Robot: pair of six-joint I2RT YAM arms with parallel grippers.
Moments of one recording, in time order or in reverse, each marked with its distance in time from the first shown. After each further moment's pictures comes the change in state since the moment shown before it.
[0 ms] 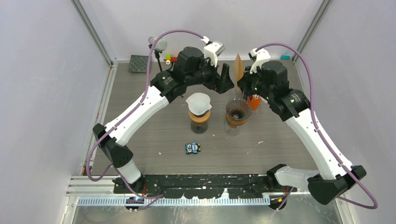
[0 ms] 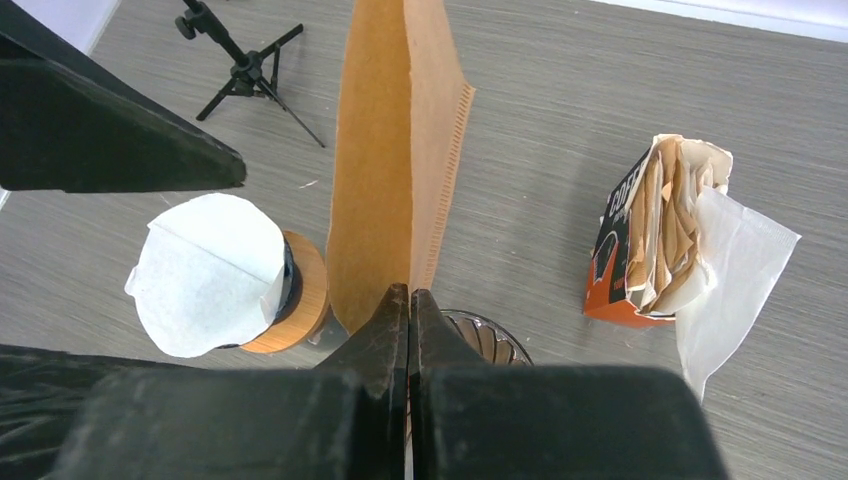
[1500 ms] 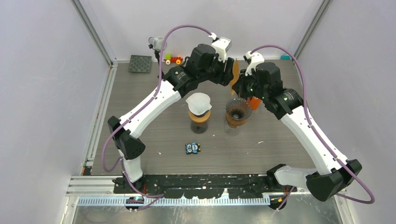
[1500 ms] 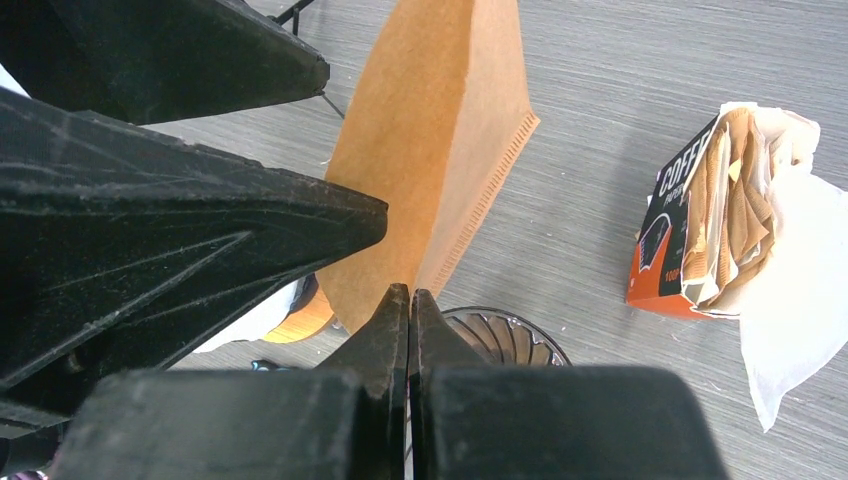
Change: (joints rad) left arm -0.040 0.166 0.199 -0.081 -0.246 0.038; right arm 0.000 0.034 -0.055 0.033 -0.060 0.046
